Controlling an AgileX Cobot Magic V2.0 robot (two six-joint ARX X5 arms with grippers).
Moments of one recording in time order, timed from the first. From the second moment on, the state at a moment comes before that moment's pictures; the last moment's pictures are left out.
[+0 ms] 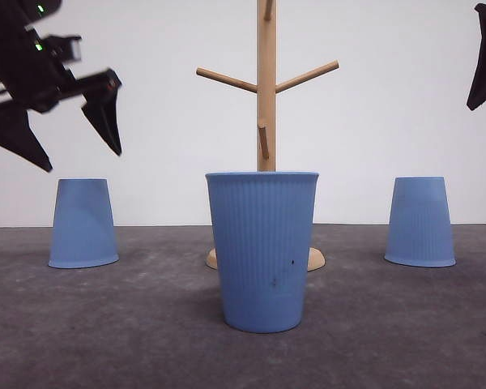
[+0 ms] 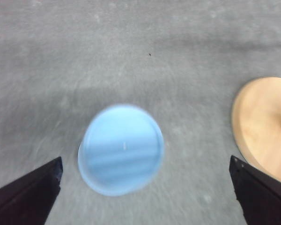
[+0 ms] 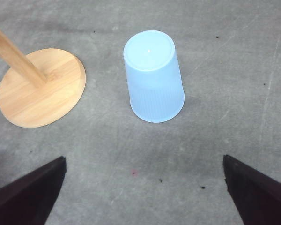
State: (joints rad) left_arx -0.16 1.66 1.35 -0.57 0.15 -0.07; right_arx -0.01 0.98 0.83 -0.54 -0.26 0.03
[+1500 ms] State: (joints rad) left_arx -0.16 1.79 1.52 -0.67 0.11 -0.01; right_arx -0.01 0.98 0.83 -0.53 -0.26 0.03
